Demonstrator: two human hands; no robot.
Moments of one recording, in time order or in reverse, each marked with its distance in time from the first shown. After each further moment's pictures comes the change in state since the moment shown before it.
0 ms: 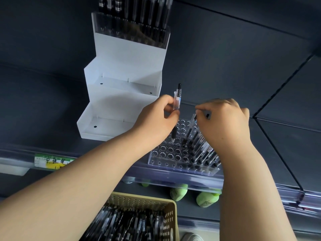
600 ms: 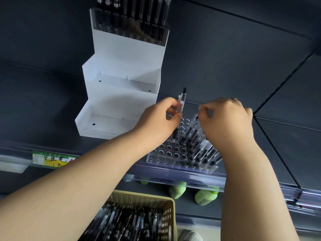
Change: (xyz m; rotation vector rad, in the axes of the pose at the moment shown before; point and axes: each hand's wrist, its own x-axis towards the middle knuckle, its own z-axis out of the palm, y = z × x) left_hand -0.003 -0.001 0.007 -0.015 -0.051 0.015; right_hand -0.003 0.000 -0.009 -0.038 -0.043 0.047
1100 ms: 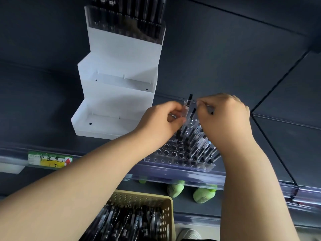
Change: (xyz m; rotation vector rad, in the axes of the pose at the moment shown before) left_hand 0.001 -0.002 0.011 0.007 -0.003 0.045; right_hand -0.001 0.001 -0.003 0.170 0.056 -0.011
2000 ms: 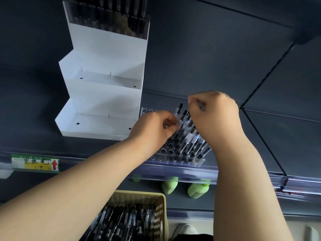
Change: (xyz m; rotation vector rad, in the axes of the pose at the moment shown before) left_hand -0.001 -0.015 0.027 0.193 -0.031 -0.027; right_hand -0.002 0.012 0.000 0.156 -0.008 0.064
